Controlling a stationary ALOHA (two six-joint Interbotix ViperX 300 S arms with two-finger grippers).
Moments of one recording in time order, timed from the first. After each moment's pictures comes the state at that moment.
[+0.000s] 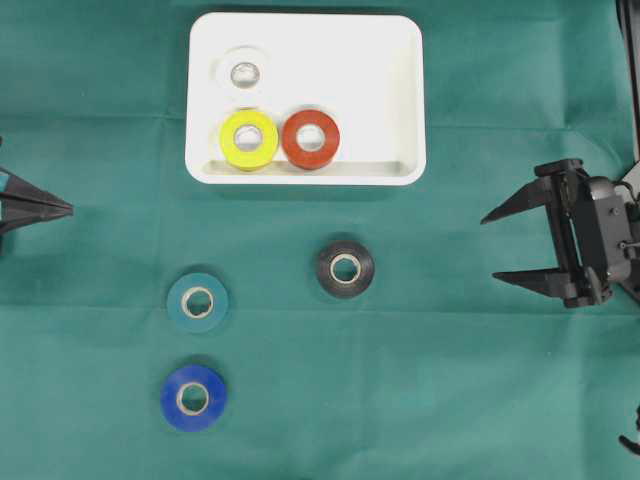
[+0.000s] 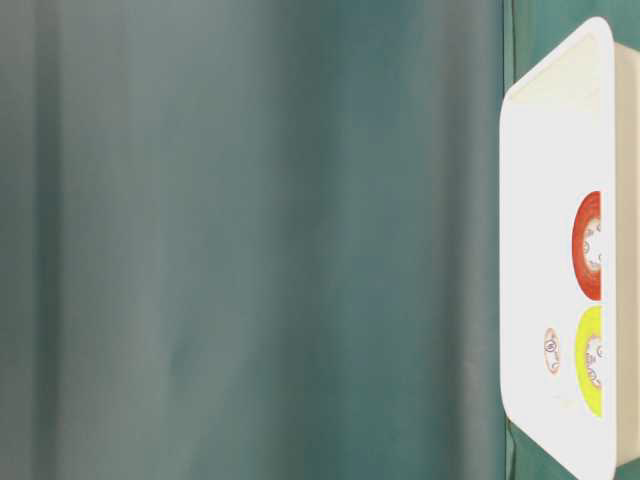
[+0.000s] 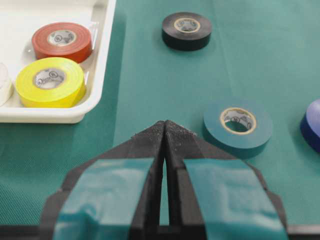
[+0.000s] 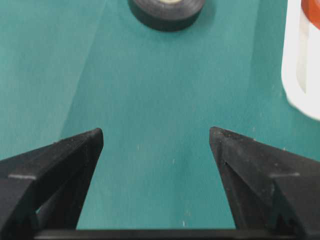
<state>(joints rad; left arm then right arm) -0.02 -1.39 1.55 -0.02 0.01 -0.01 0.12 -0.66 1.30 -0.48 -0.01 0.48</state>
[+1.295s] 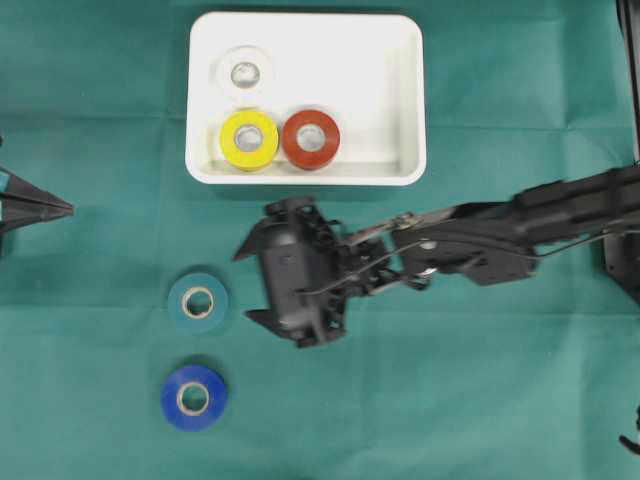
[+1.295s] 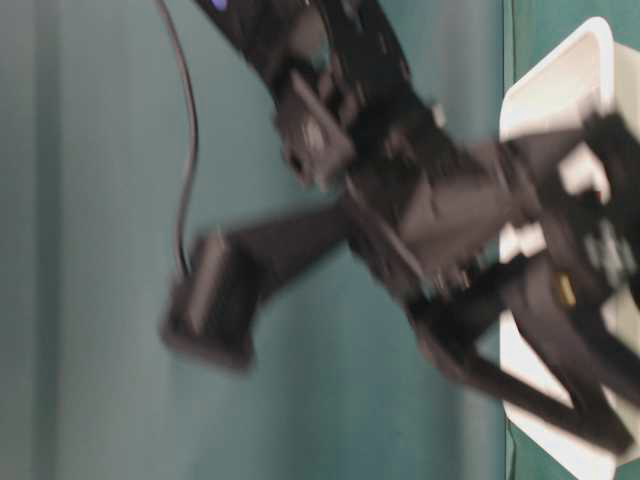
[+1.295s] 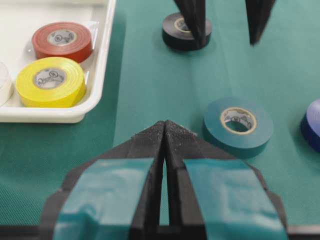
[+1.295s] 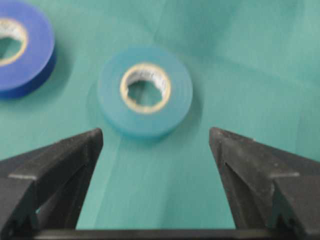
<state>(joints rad) -0.02 -1.39 1.55 -0.02 0.01 0.00 0.12 0.31 0.32 -0.49 -0.03 0.47</state>
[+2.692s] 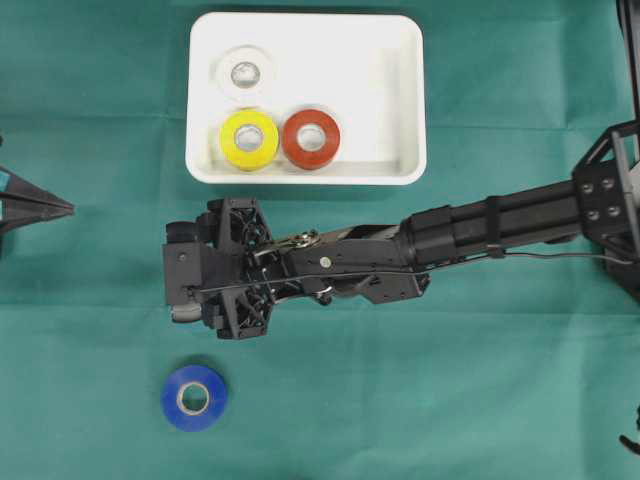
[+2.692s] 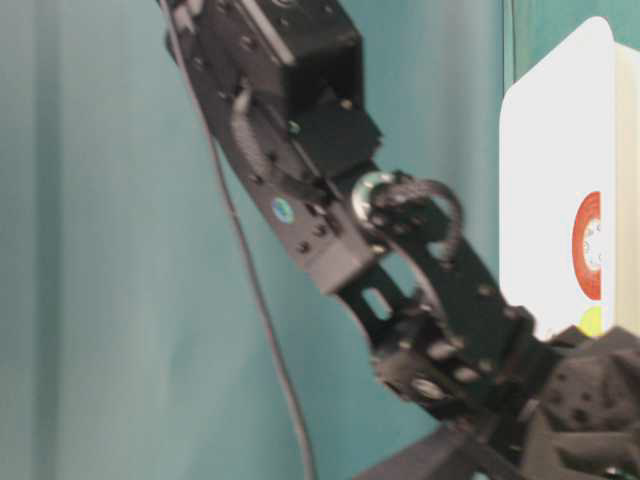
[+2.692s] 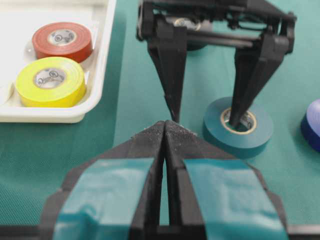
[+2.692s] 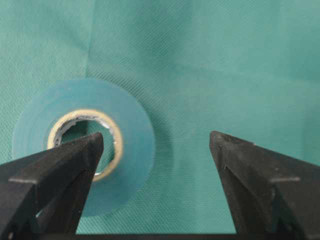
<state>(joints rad) -0.02 -1.39 1.55 -0.02 0.01 -0.01 0.13 0.58 -0.04 -0.47 0.33 0.56</state>
